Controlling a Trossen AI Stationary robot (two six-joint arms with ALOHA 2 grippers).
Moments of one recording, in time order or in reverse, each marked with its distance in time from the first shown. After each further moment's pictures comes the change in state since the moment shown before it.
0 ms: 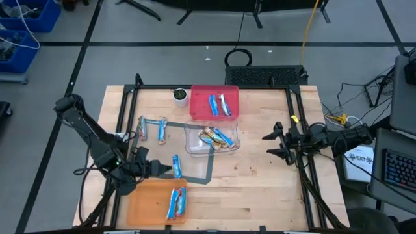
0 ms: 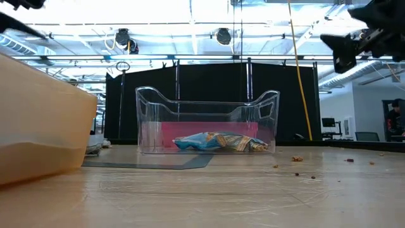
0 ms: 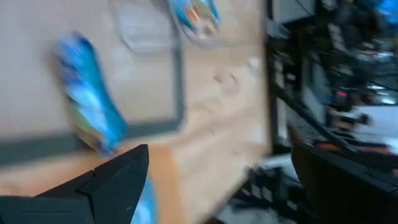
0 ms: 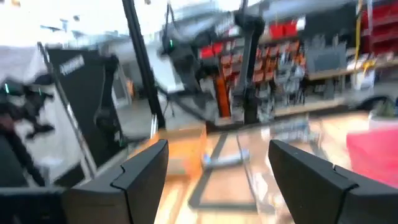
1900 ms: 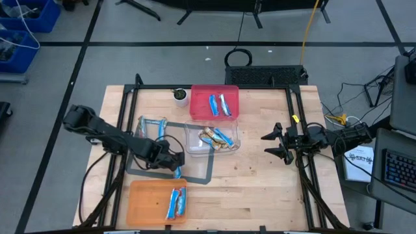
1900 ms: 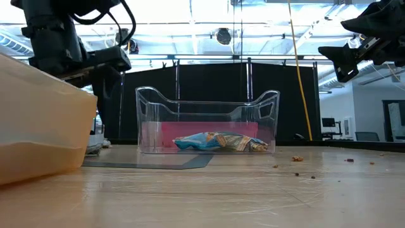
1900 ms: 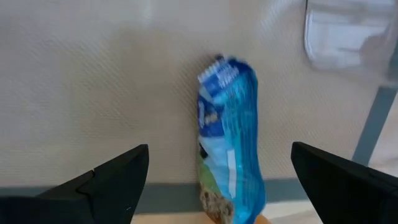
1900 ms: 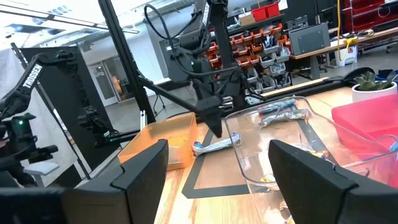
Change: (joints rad) left arm 0.497 0.340 0.000 -0.069 0.661 0.163; right arm 0.027 0.005 -0.005 -0.074 0.080 0.075
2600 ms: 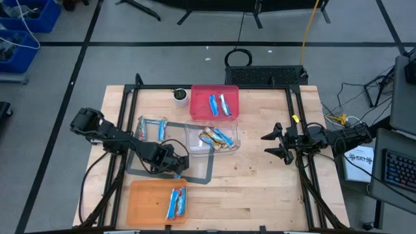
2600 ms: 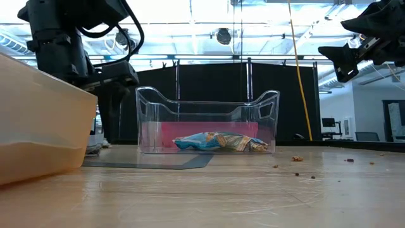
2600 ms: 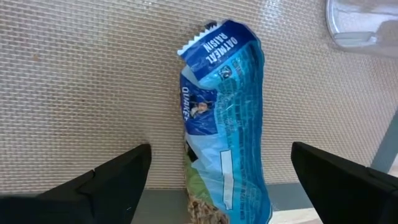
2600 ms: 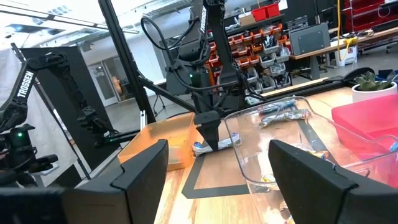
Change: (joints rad) left arm 0.000 0.135 0.004 0.123 0.047 -0.015; right arm 0.000 0.001 0.000 0.001 0.000 0.000
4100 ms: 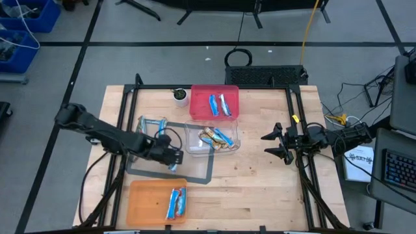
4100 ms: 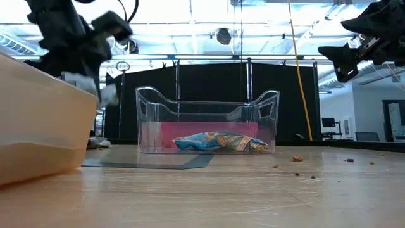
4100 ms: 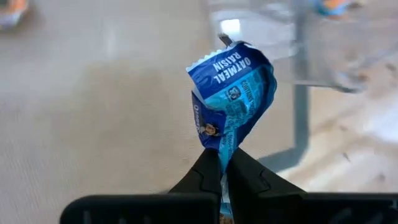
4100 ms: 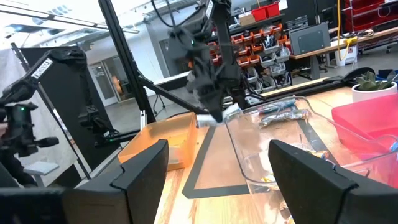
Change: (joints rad) left arm 0.024 -0.282 -0.006 -0.108 -0.119 0.300; right arm 0.000 0.000 0.000 -0.001 0.000 0.000
